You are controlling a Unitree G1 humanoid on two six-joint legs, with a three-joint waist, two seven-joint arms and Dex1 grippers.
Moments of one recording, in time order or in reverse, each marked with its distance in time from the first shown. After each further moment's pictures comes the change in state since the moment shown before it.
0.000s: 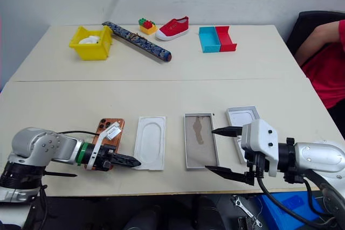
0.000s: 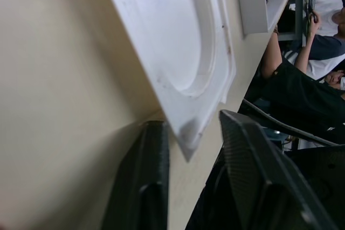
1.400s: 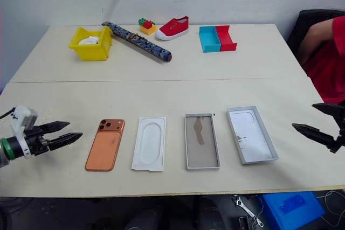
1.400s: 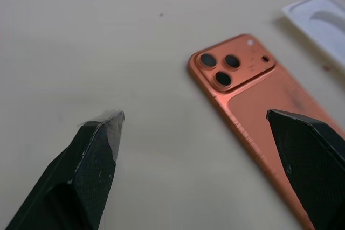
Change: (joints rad) left arm 0.347 0.184 0.447 0.177 0.332 -0.968 -0.273; right arm 0.024 -0.109 -0.386 0.669 -0.153 -0.071 0.155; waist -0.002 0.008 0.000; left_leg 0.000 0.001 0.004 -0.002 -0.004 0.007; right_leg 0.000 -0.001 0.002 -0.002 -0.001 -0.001
